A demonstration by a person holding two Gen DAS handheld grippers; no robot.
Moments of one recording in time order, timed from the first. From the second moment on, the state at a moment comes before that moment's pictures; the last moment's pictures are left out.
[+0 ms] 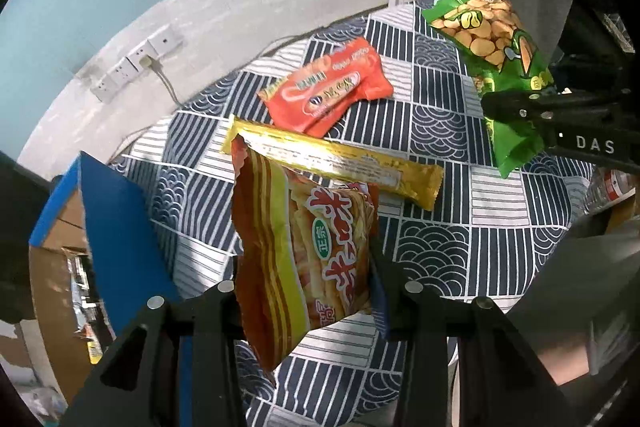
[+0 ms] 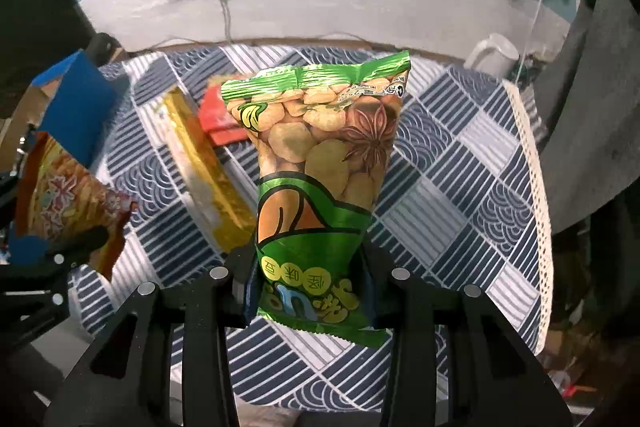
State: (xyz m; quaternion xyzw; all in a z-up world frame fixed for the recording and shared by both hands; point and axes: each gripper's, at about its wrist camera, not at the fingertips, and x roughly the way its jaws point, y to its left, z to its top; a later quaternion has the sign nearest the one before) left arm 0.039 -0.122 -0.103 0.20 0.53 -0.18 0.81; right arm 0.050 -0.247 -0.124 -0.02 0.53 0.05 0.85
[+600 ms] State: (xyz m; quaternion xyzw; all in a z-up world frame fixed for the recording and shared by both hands) left arm 0.021 -0.083 -0.042 0.21 0.45 -0.15 0.85; right arm 0.038 -0.195 -0.055 -0.05 0.47 0.10 0.88
